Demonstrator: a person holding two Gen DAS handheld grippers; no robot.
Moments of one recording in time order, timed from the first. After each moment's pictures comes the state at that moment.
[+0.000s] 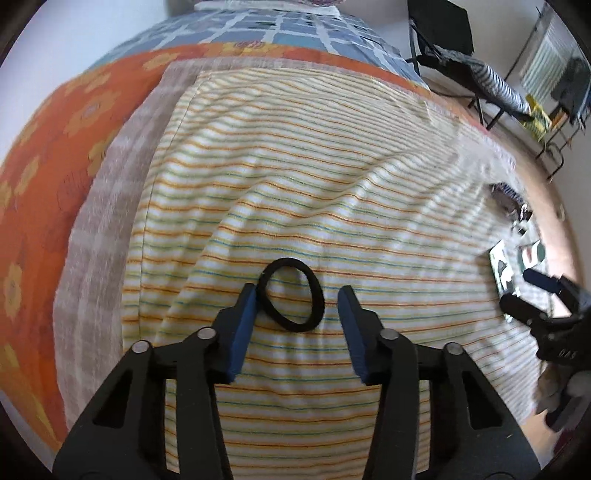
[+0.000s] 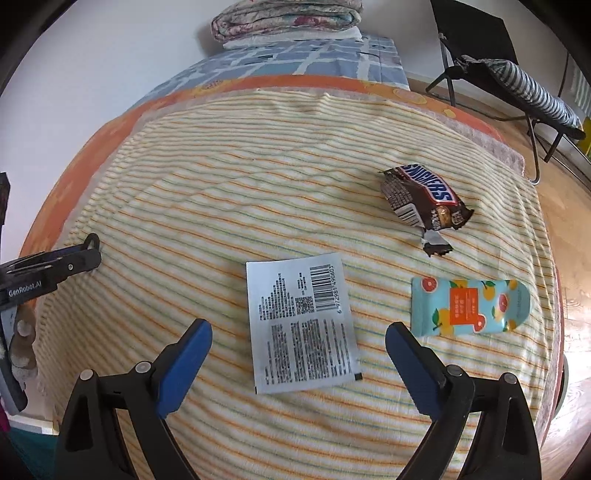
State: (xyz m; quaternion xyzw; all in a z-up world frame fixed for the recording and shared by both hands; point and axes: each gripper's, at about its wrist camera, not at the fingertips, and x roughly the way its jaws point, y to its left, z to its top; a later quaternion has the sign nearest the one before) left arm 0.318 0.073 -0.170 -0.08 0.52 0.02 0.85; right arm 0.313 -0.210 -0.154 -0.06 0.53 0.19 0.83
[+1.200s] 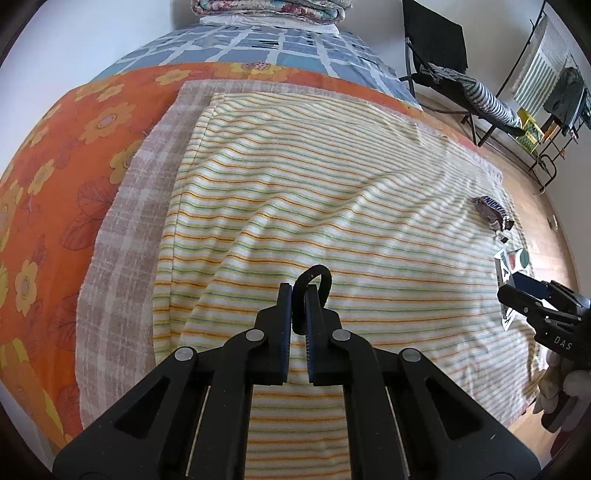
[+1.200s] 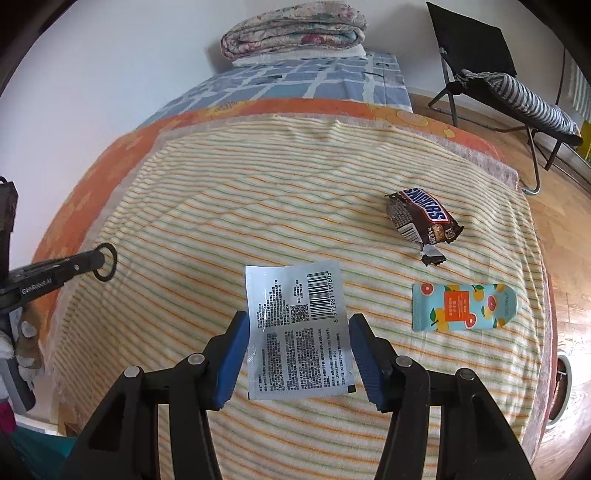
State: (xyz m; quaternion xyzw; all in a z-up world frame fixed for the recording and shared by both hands) left arm 0.293 0.087 -0.142 -0.11 0.49 0.02 0.86; right arm 0.290 -0.211 -0.122 -0.04 0.49 0.21 0.84
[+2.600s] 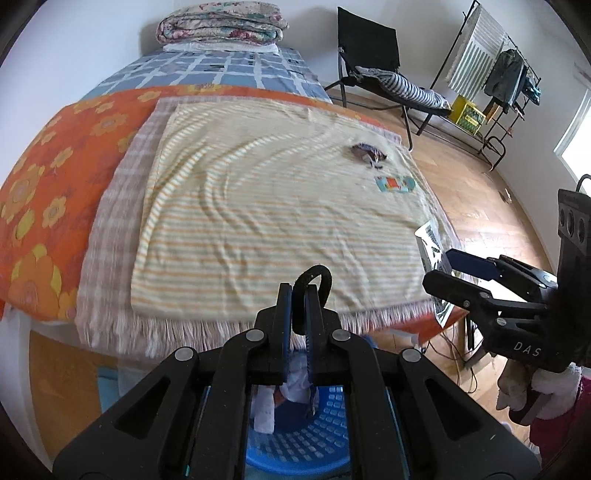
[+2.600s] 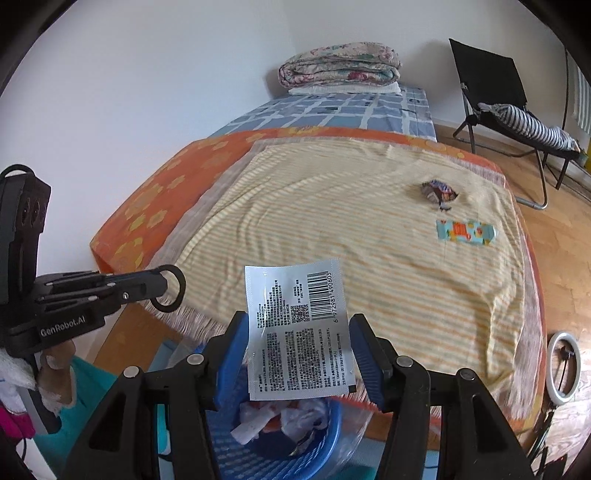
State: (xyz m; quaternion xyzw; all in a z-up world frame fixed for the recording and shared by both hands) left arm 0.088 0.002 -0.068 -0.09 0.46 -0.06 0.88; right arm 0.085 -0.221 -0.053 -0.03 0.44 0.28 0.85
